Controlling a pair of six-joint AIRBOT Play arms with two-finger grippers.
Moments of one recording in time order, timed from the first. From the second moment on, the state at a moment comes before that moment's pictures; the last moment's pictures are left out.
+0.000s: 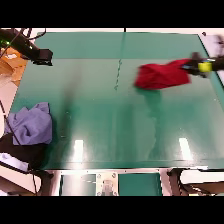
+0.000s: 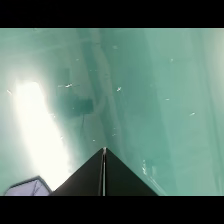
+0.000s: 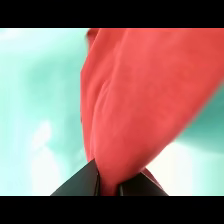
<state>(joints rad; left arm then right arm) 0.04 -1.71 2.04 1.31 -1.53 -1.33 -0.50 -1.49 1.55 -0.96 1.26 1.51</state>
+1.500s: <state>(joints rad) 0.04 -1.64 2.01 1.22 -1.51 -1.34 -0.88 -1.21 1.31 -1.52 1.51 1.78</state>
